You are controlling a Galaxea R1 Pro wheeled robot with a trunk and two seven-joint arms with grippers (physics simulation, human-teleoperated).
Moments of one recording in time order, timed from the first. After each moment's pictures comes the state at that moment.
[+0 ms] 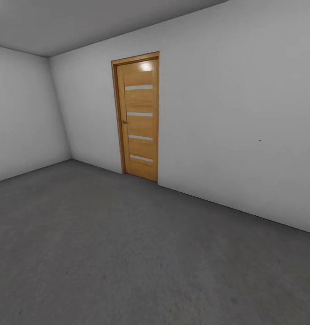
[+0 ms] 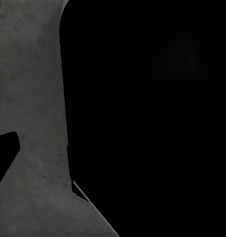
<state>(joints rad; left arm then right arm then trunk) 0.00 0.00 0.00 0.00 0.01 0.00 0.00 0.00 0.00 0.39 0.00 0.01 0.00 0.01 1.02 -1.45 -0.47</state>
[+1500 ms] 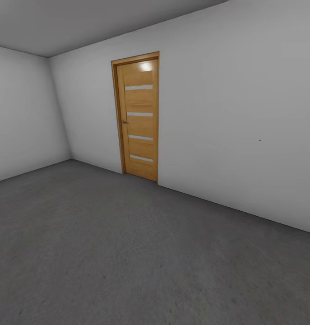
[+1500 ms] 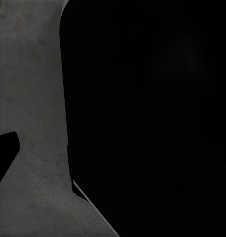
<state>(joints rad) 0.00 0.00 0.00 0.00 0.01 0.00 0.00 0.00 0.00 0.39 0.00 0.01 0.00 0.01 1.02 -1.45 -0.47</state>
